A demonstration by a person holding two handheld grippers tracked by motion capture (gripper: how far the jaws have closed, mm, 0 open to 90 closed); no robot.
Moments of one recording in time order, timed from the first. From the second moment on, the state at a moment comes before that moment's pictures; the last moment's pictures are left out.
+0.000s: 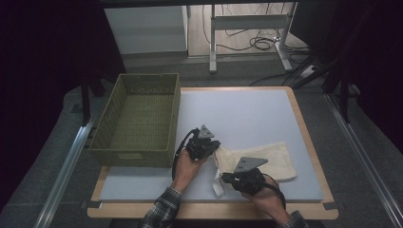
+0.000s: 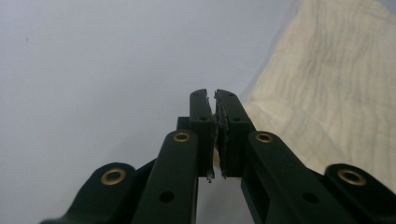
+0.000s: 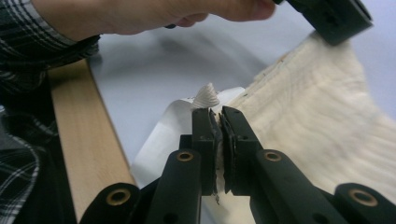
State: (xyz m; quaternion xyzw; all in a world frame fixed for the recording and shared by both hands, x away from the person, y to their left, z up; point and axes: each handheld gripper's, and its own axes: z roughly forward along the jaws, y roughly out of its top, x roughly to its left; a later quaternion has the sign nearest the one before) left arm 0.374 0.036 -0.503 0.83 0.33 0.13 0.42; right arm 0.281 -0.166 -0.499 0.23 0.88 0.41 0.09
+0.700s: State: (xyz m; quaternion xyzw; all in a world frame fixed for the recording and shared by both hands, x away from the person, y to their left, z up) left arm 0.398 -0.045 -0.485 0.85 0.26 0.13 0.44; right arm 0.287 -0.256 -0.492 0.31 0.84 0.44 0.13
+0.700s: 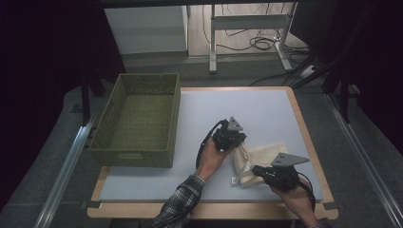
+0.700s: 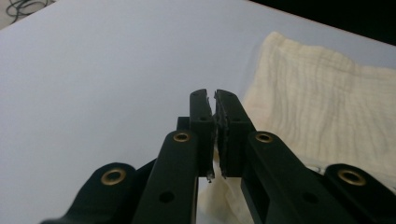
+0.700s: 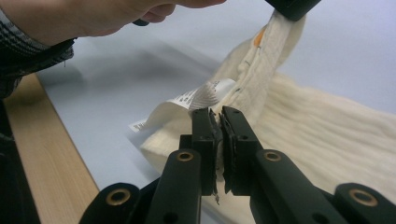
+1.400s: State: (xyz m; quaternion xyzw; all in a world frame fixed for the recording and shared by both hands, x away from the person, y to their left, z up) left arm 0.415 -0.124 -0.485 0.87 0.20 0.12 0.44; right arm 0.280 -0.324 -0.494 0.37 0.81 0.43 0.15
